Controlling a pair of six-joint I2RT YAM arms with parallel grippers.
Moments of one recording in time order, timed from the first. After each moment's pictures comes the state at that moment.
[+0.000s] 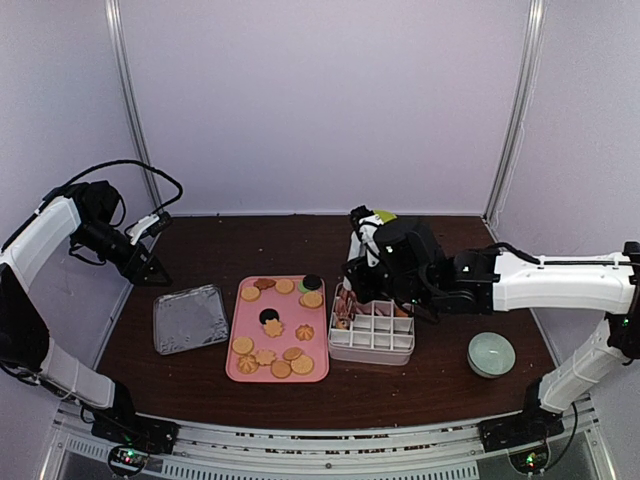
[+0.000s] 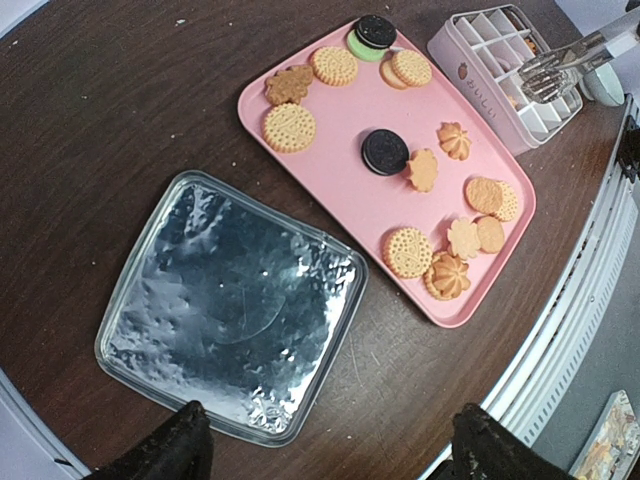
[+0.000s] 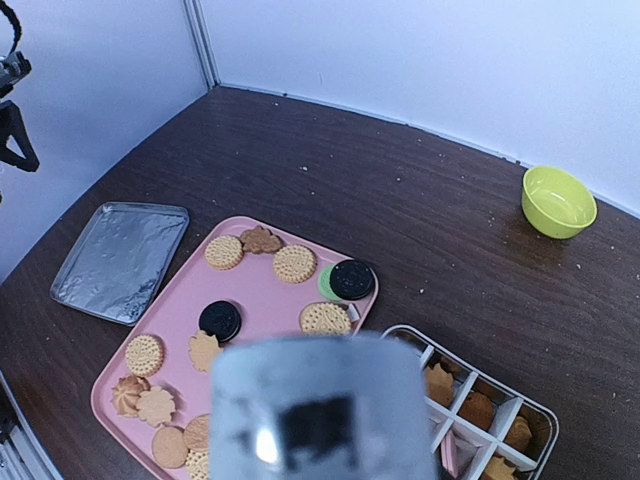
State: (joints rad) left arm 0.09 1.39 1.31 -1.28 0.58 0.74; right arm 1.08 1.46 1.12 -0.18 0.45 0.35
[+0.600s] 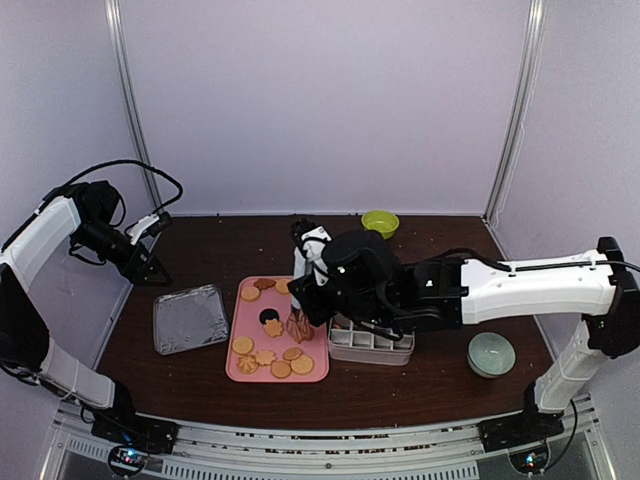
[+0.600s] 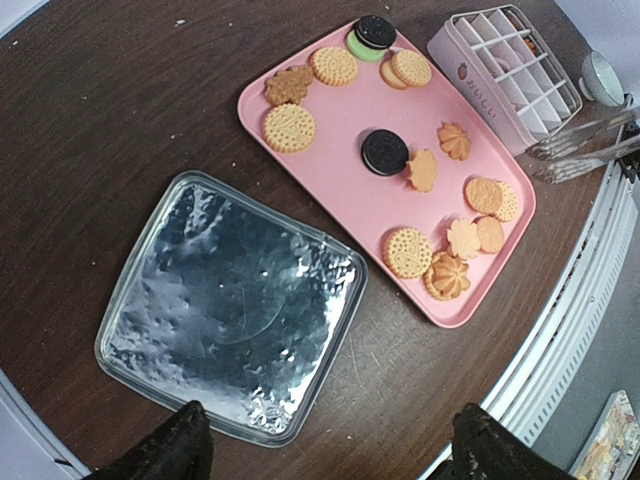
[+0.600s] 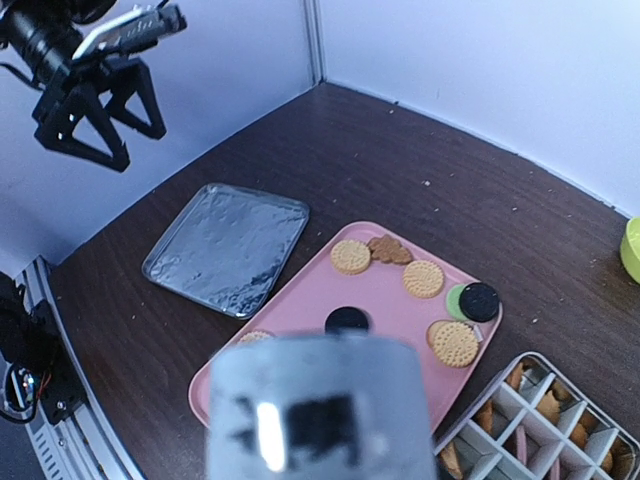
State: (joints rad) left arm 0.09 1.39 1.31 -1.28 0.58 0.74; right arm 1.25 1.61 1.32 -0.18 0.44 0.32
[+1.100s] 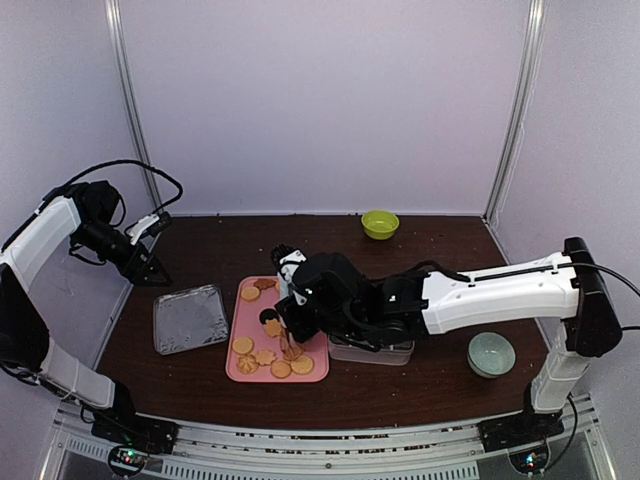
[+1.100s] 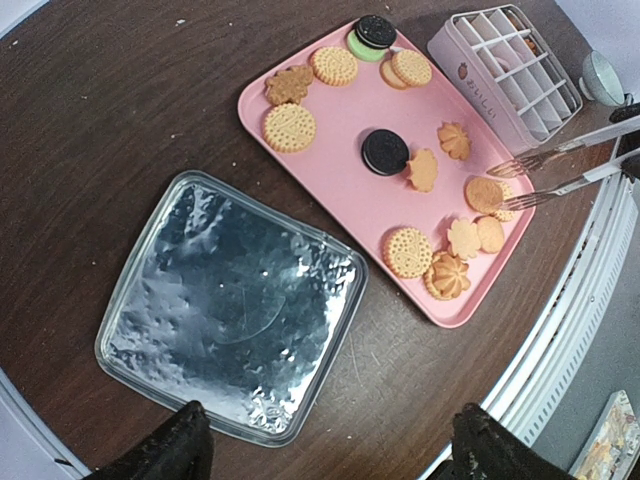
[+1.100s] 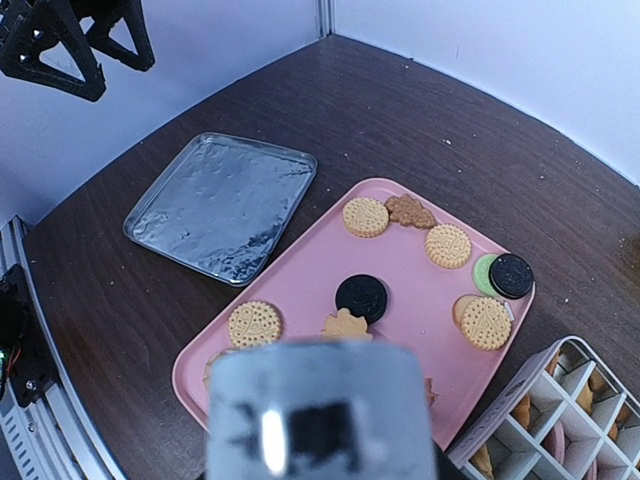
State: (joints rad) left arm 0.09 1.39 1.31 -1.28 0.58 0.74; right arm 1.27 1.77 1.37 -0.18 0.41 0.33
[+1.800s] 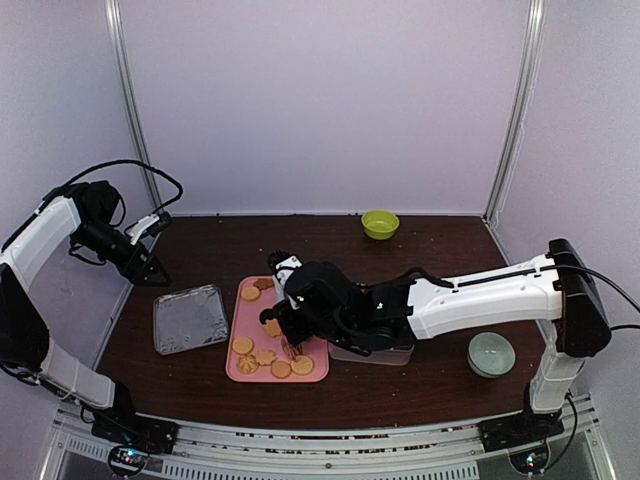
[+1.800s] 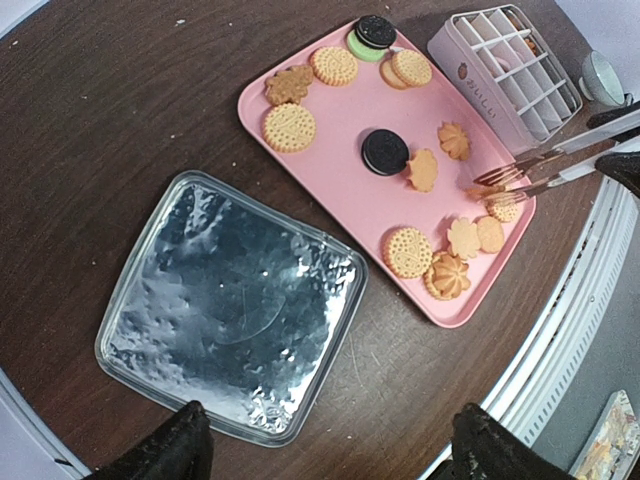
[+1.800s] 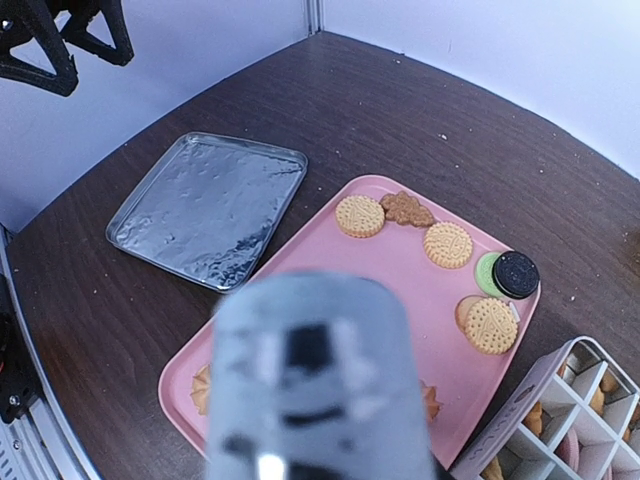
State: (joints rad) left arm 0.09 1.39 1.31 -1.28 0.58 0.74; right arm 1.27 1.83 1.37 -0.12 0.44 0.35
